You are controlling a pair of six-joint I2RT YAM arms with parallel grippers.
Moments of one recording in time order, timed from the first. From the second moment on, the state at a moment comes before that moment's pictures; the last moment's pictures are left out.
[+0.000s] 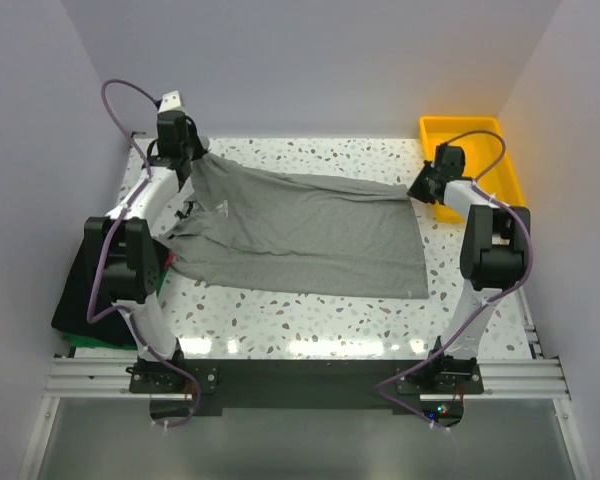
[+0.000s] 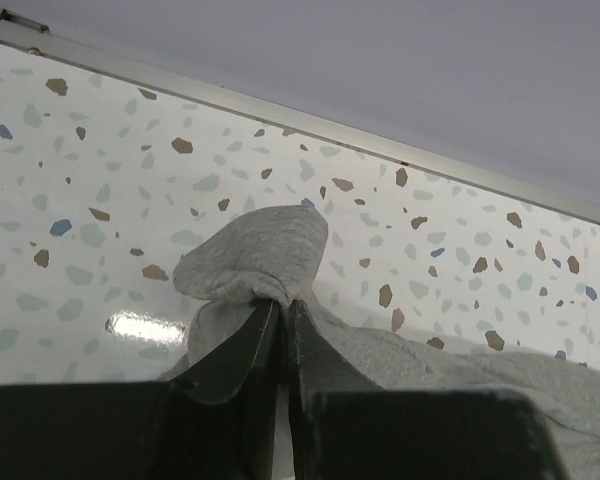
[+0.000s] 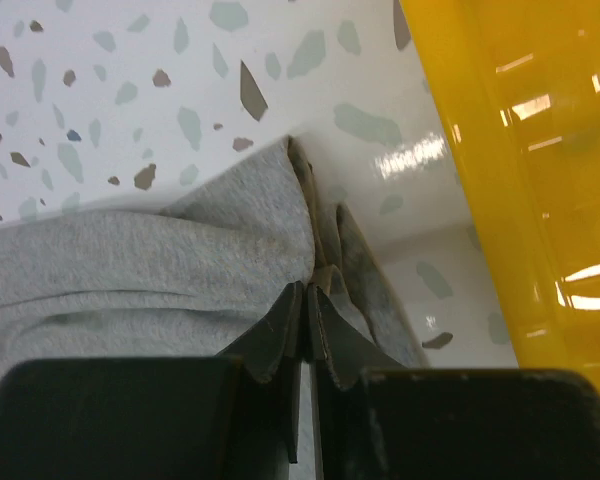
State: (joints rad) left arm -0.05 1.86 1.48 -0.04 -0.15 -0.31; right arm -0.06 1.97 1.36 -0.17 -0.07 0.49
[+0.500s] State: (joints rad) left arm -0.05 1.80 1.34 -0.04 -0.17 -0.36; right arm -0.06 1.88 1.20 -0.15 -0.07 0.54
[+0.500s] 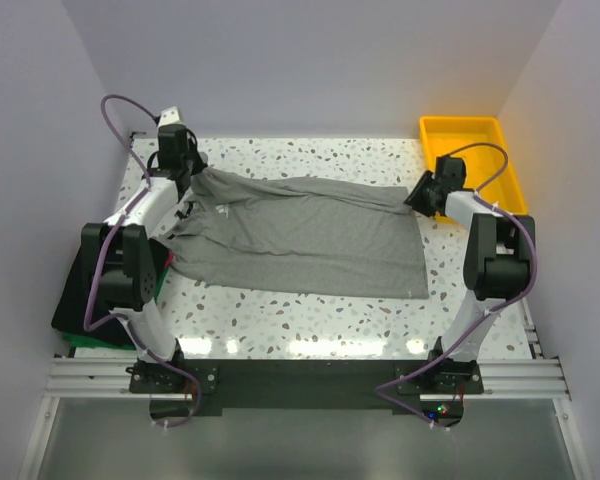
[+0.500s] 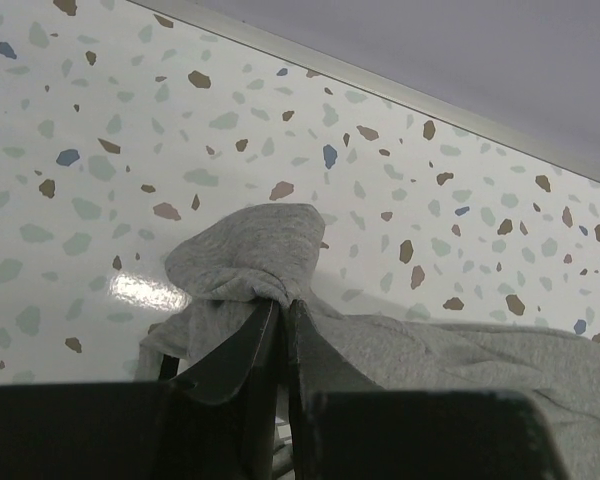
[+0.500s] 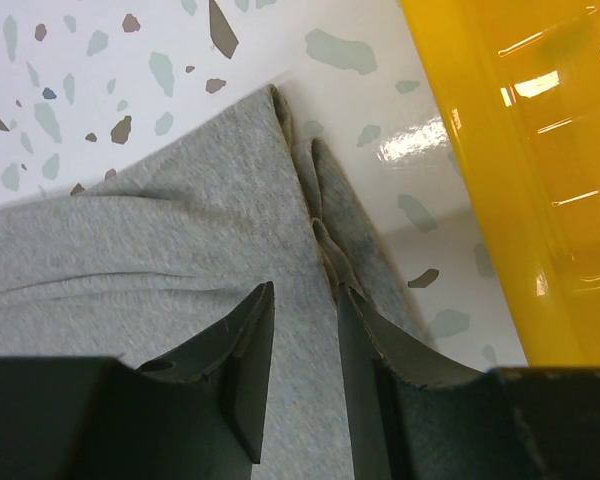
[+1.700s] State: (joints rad) left arm -0.05 1.79 1.34 -0.04 -0.17 -0.36; right arm -0.06 1.99 1.31 -0.19 -0.07 0.53
